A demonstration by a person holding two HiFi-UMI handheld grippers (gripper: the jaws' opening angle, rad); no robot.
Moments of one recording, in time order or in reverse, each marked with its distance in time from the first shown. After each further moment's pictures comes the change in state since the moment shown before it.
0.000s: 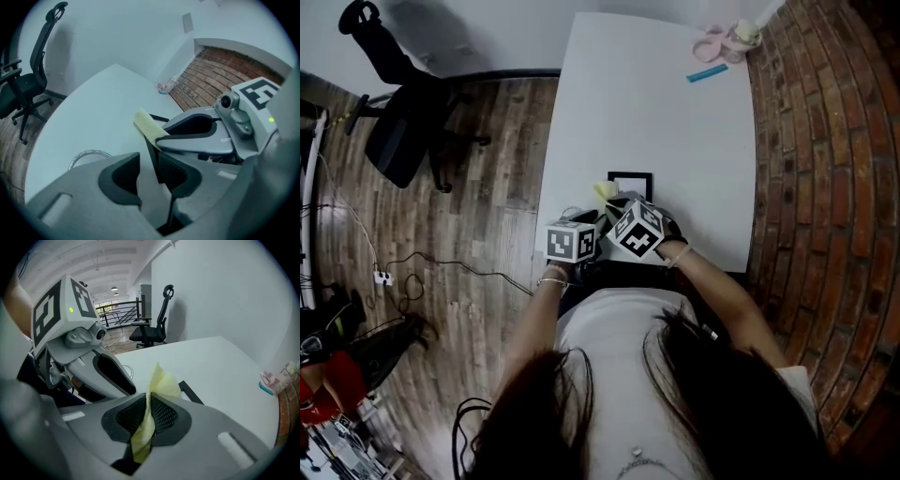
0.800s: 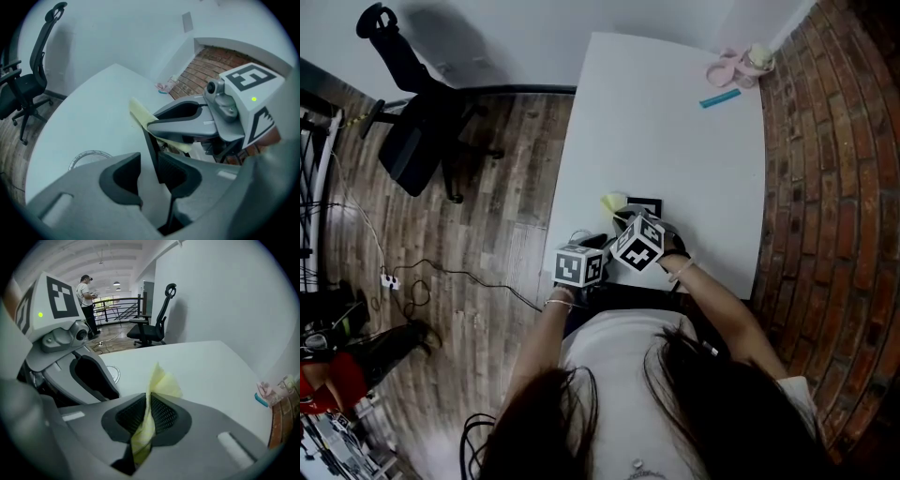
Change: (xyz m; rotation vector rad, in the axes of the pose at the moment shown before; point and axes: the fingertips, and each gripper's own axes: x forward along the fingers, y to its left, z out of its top) left arm 0.000 0.000 0.001 0.000 0.006 0.003; right arm 0.013 -0.027 0.013 -0.058 0.032 -0.048
